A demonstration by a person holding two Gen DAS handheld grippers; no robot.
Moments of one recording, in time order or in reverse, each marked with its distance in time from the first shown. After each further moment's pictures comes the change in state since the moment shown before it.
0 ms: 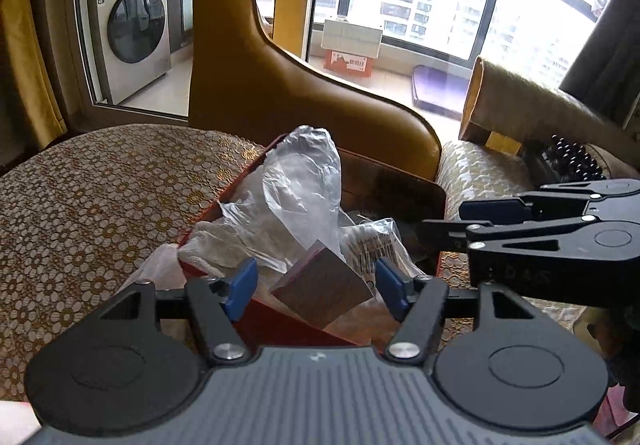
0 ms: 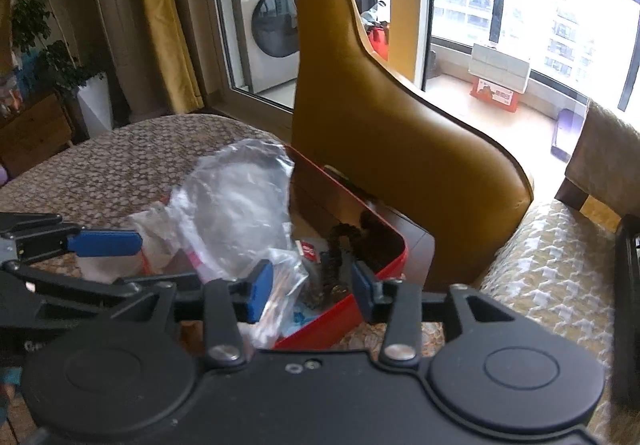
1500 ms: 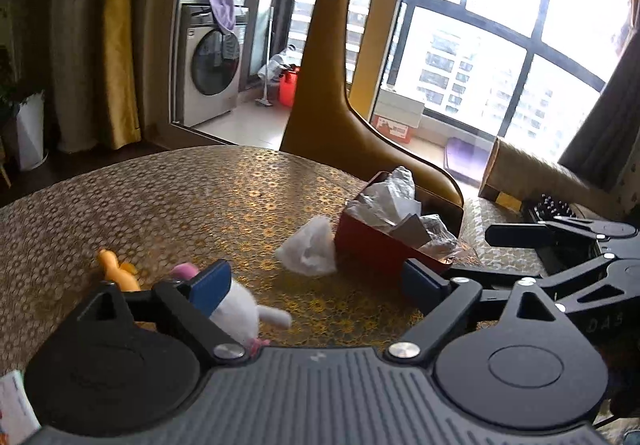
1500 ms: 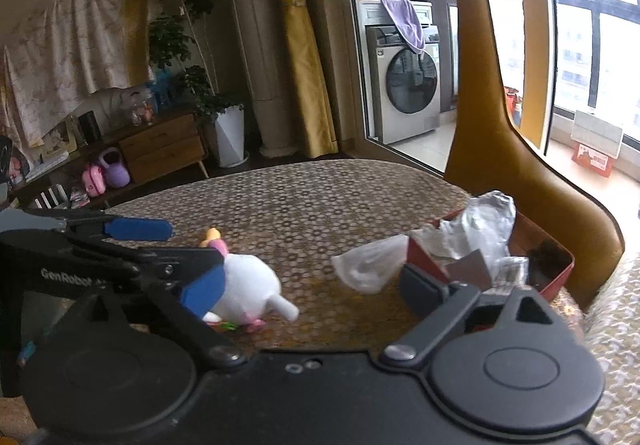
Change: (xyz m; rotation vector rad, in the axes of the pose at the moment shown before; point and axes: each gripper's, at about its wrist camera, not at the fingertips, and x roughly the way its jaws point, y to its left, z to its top) left arm -0.240 0.101 -0.097 -0.141 -0.189 0.070; right arm -0.138 0.178 -0.042 -0.131 -0.160 0.294
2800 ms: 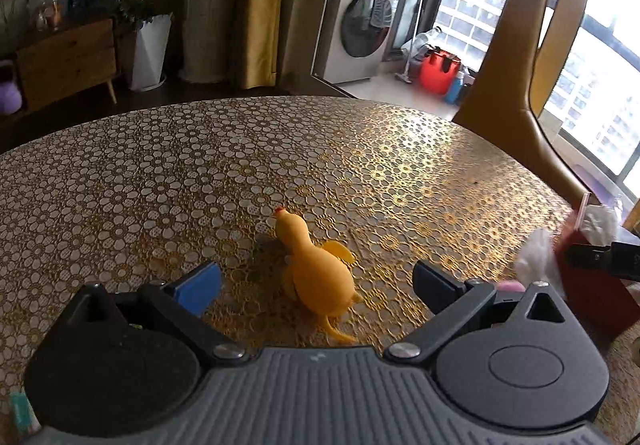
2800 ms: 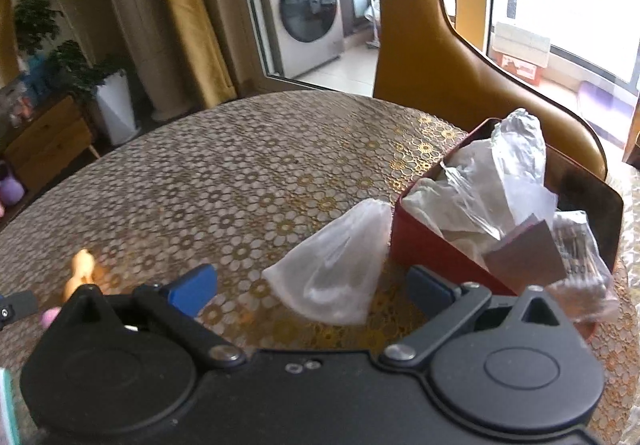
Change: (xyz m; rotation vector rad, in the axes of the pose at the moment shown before) left arm 0.076 0.203 -0.025 -0.263 0.076 0.309; right arm 0.202 -0.029 0.008 0.229 0.191 -0.296
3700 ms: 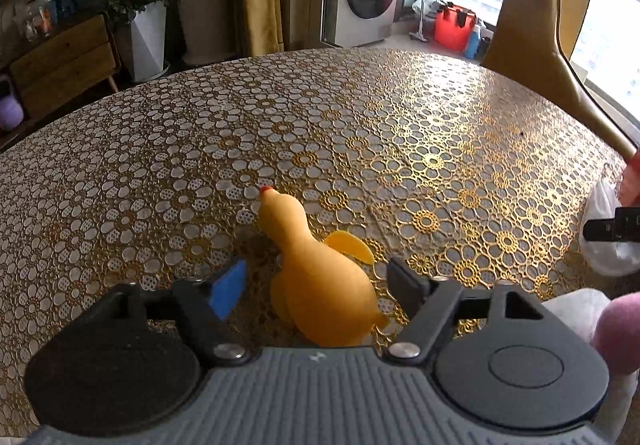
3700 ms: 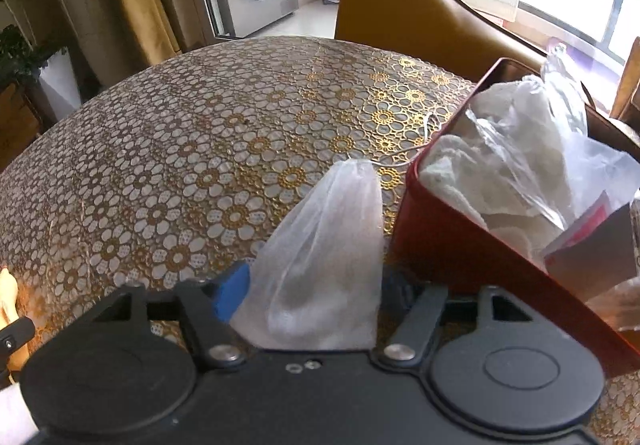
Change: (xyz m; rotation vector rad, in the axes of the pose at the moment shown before) left arm 0.092 -0.018 -0.003 0.089 0.089 0.102; right arm 0.087 0.003 -0.004 0.068 0.122 -0.129
